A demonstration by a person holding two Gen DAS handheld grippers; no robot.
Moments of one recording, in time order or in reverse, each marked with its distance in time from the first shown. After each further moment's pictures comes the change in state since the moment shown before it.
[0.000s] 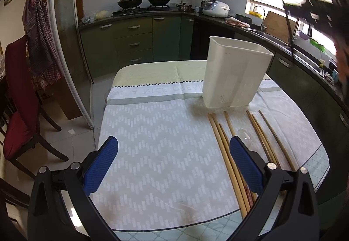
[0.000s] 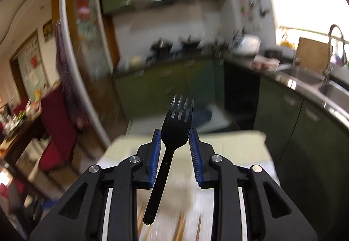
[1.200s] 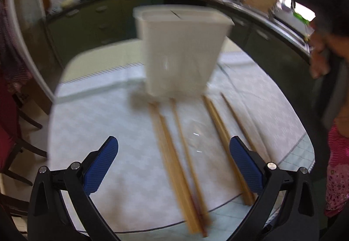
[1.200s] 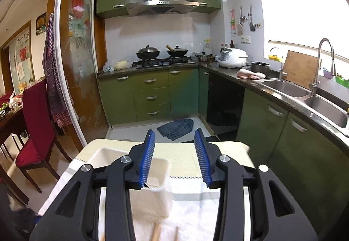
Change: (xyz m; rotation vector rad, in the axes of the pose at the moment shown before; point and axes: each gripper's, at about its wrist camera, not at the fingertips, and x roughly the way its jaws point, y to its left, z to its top) left arm 0.054 -0.107 0.020 0.109 0.224 -0.141; right arm 0.017 -0.011 -0.043 -0.084 -0.035 -0.113
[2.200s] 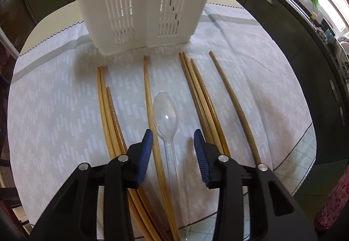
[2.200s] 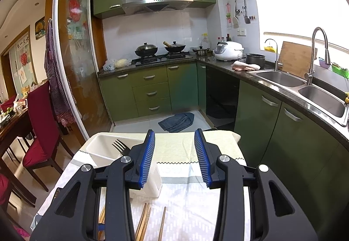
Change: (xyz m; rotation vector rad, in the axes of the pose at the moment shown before) left arm 0.086 -0.032 0.000 -0.022 0.262 -0.055; right arm -0.047 -0.048 -0.006 0.042 0.035 0.028
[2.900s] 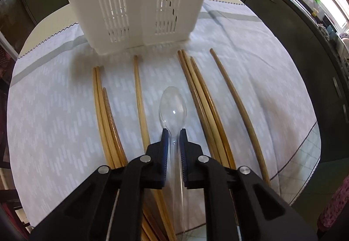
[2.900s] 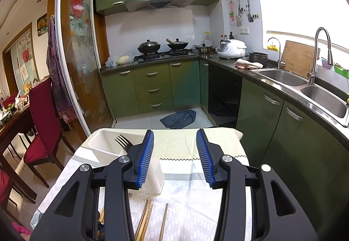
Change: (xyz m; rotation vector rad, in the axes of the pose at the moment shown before) left arm 0.010 0.000 0.007 0.011 0.001 0.010; right arm 0.002 0.006 -0.001 -0.018 0.022 0.015
